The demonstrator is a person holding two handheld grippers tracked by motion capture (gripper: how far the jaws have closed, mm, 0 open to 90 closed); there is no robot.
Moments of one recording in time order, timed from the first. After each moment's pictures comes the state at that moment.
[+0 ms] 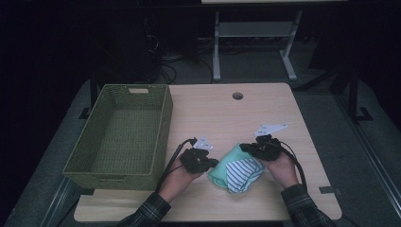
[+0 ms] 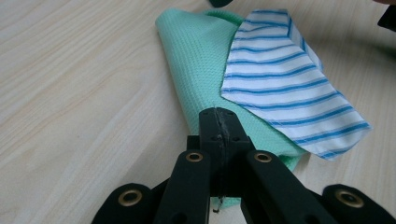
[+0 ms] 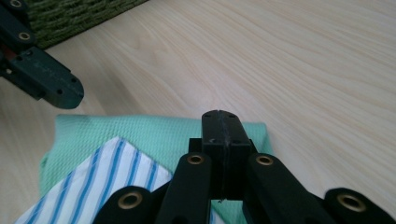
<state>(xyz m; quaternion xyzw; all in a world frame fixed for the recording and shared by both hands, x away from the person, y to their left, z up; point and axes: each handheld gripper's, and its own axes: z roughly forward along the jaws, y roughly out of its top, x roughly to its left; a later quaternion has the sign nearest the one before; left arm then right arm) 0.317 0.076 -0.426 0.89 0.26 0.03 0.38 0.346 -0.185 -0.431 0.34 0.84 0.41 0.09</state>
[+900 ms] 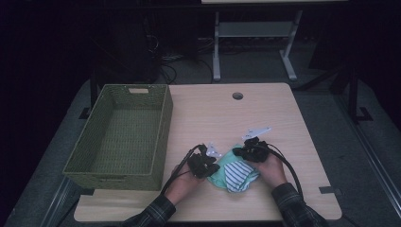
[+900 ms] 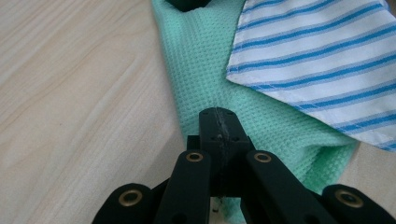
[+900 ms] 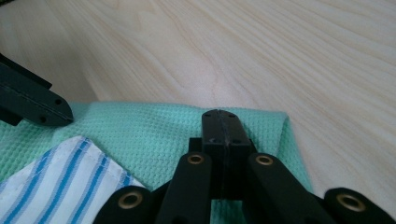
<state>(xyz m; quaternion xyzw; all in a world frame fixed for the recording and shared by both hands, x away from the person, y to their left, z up) 0.315 0.055 -0.452 0.92 0.24 0.07 0.31 0.362 -0.163 -0.468 0.34 0.86 0.37 0.08</state>
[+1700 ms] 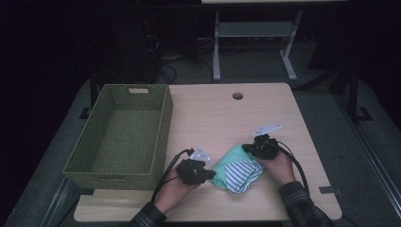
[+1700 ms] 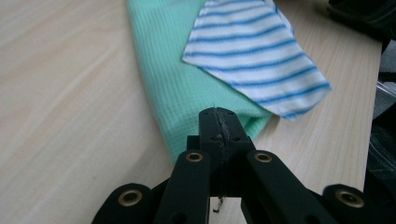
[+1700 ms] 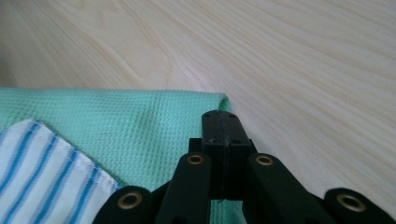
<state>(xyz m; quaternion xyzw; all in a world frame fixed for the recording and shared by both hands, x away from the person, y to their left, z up) 0.287 0.086 -0.435 0.89 0.26 0.01 0.37 0.366 -0.191 -0.461 0.37 0.85 0.37 0.11</state>
